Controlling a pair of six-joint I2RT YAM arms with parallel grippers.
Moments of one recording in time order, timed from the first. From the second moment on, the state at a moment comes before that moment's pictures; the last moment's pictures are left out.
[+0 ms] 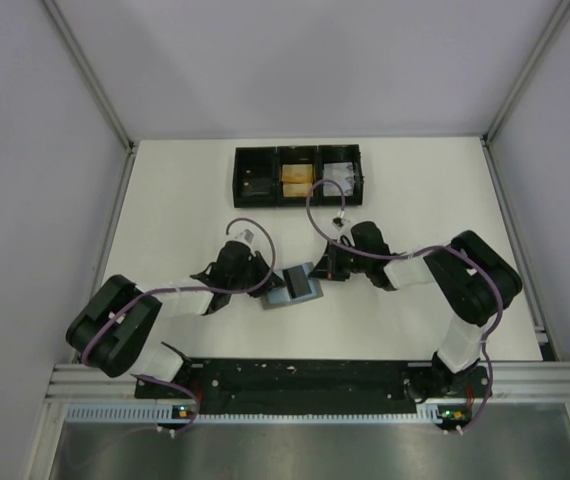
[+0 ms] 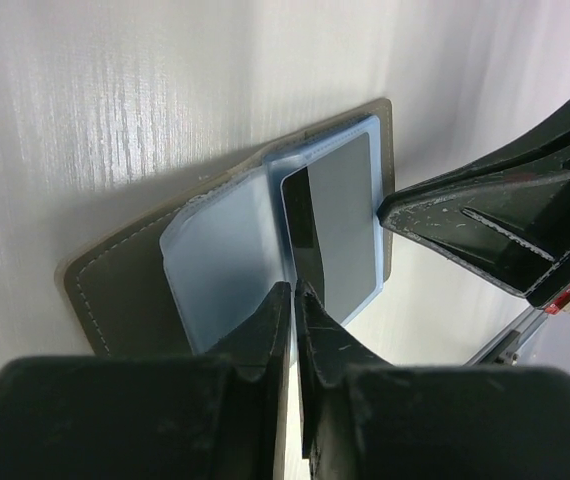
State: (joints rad) left arm -0.58 1.44 0.46 0.29 0.22 -0.97; right arm 0.57 1.76 0.65 0.49 -0.51 0.70
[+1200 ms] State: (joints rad) left arm -0.58 1.58 0.41 0.55 0.29 -1.11; right arm 0.57 1.78 0.66 0.51 -0.51 0.69
